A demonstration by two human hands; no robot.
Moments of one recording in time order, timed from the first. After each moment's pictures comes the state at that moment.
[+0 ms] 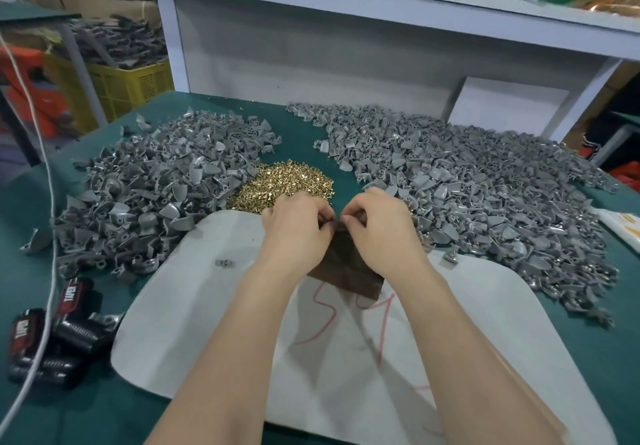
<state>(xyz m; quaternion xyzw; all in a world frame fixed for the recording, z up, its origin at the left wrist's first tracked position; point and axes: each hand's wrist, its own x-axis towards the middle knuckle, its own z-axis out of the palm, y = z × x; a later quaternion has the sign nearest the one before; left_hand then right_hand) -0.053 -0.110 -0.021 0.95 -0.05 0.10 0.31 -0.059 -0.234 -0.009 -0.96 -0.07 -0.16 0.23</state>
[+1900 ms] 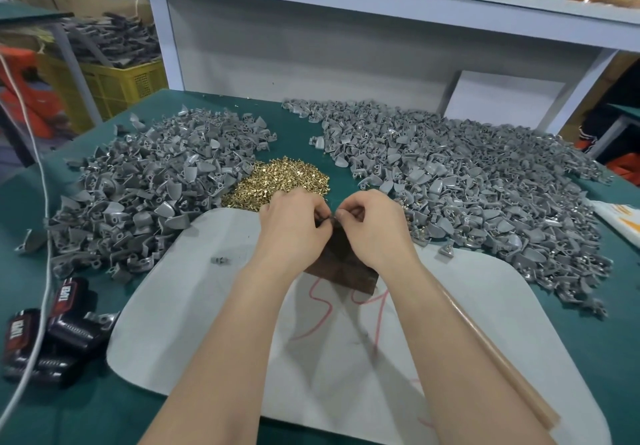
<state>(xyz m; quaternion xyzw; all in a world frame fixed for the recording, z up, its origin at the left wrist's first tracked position) -0.055 -0.112 -0.020 0.95 -0.07 0.11 0.29 -0.059 -0.230 -0.015 -0.94 0.01 -0.13 0.31</state>
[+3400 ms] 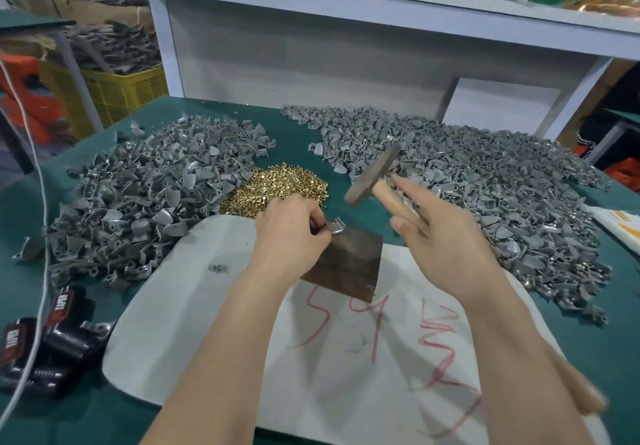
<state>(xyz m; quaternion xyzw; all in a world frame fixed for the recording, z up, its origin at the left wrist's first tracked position) -0.059 -0.109 -0.015 0.93 -0.06 0.10 0.34 -0.094 -0.293 0.008 -0.95 -0.02 -0.17 0.26</state>
